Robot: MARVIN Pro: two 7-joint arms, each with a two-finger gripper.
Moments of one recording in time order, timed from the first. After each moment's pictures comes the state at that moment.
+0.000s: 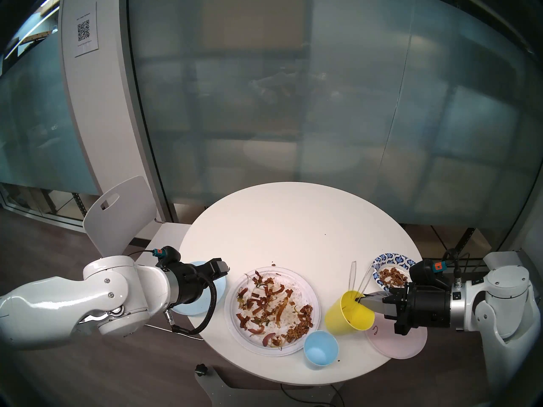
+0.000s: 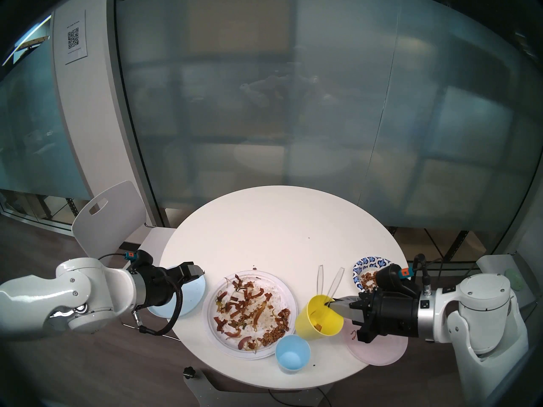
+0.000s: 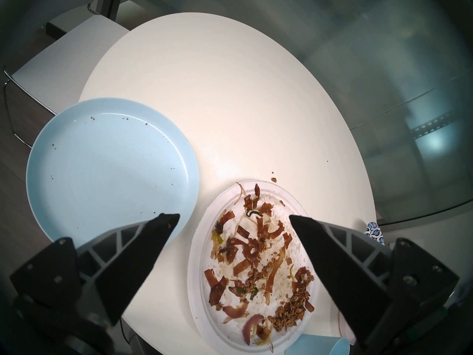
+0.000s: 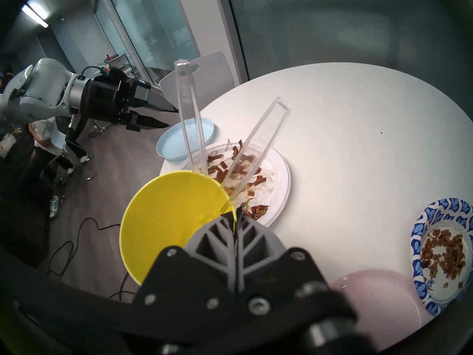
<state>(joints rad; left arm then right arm) 1.61 -0.27 -1.05 -2.33 -2.06 0.00 0.67 -2.25 -1.00 2.08 -2.42 0.48 0.88 0.90</state>
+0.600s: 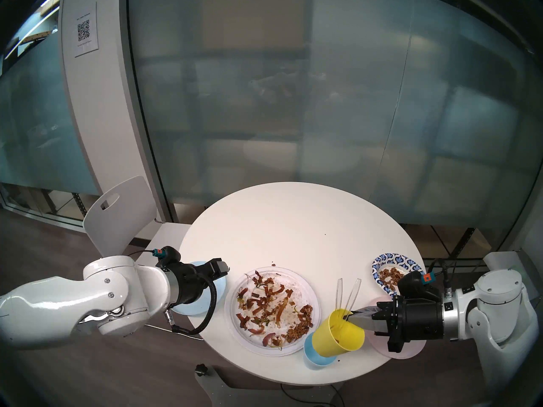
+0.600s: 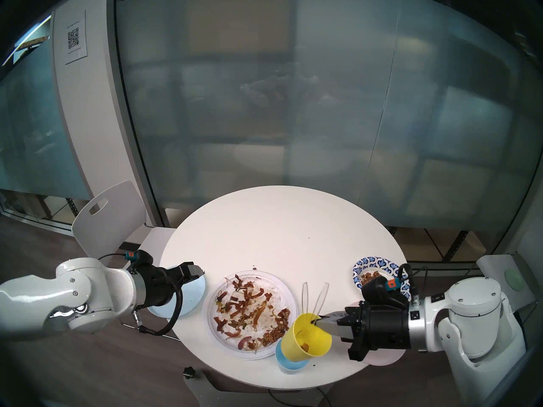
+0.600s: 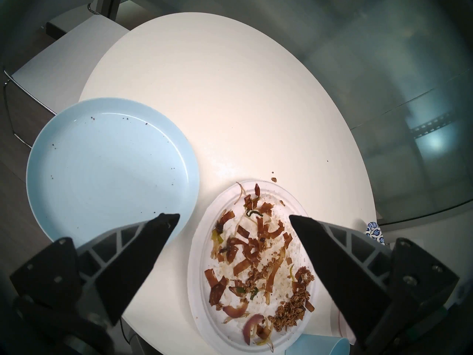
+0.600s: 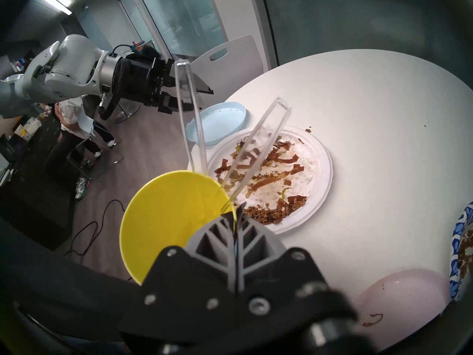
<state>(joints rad) 1.60 -0.27 -1.05 -2.33 -2.06 -0.01 0.67 -2.25 -0.94 1.99 -2.43 0.46 0.89 0.94</state>
